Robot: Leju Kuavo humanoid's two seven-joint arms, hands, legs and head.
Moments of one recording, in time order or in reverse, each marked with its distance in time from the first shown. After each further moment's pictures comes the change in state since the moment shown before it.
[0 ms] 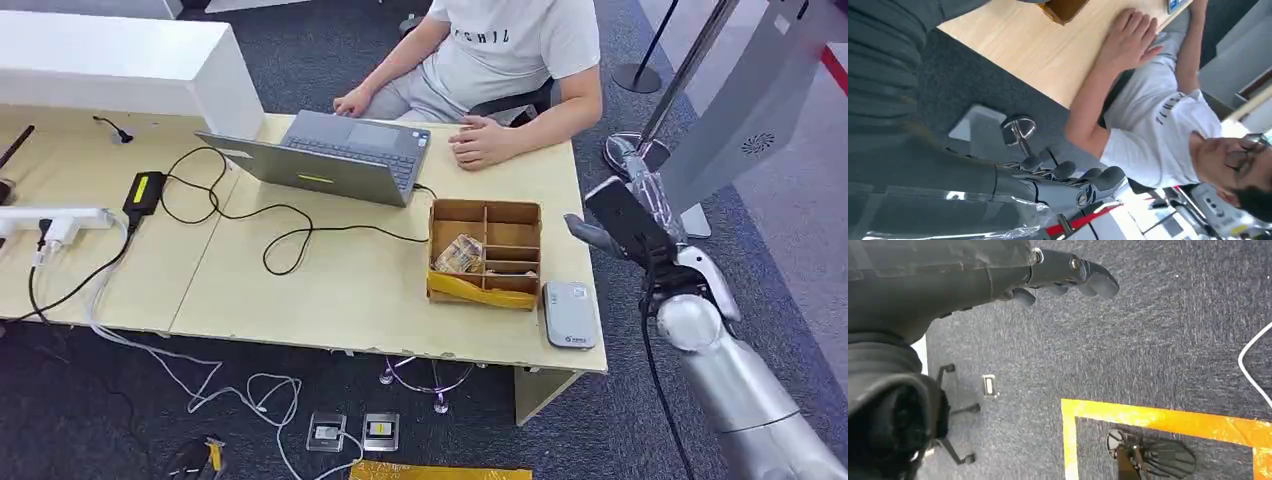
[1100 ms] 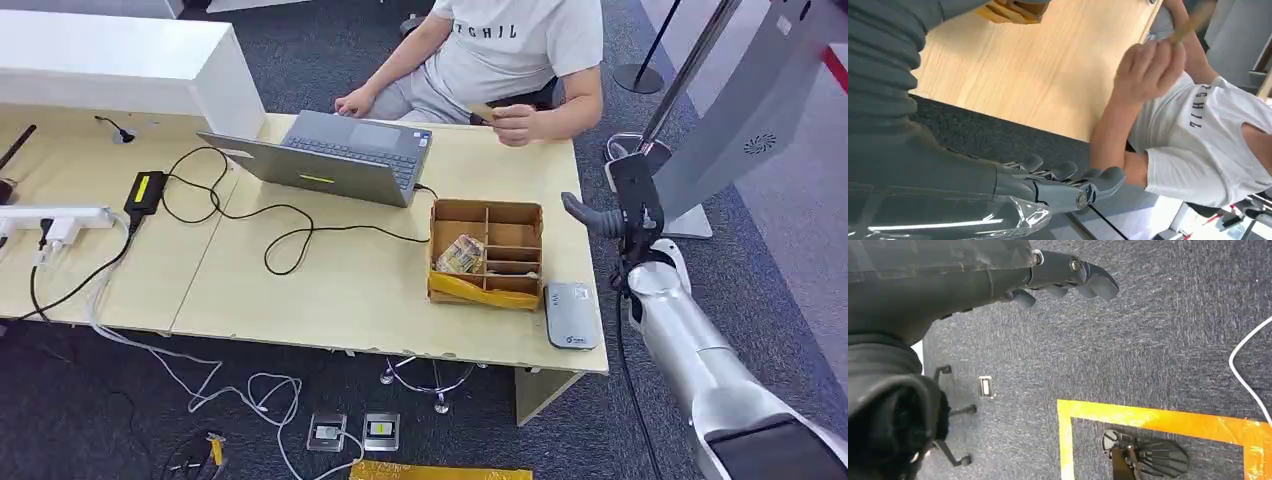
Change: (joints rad) left arm -0.019 -0.002 -0.013 0.000 -0.002 -0.003 0.000; right arm -0.237 0.216 0.013 0.726 -0.413 -0.104 -0.333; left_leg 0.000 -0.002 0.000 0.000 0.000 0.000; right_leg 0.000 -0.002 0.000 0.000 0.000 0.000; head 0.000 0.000
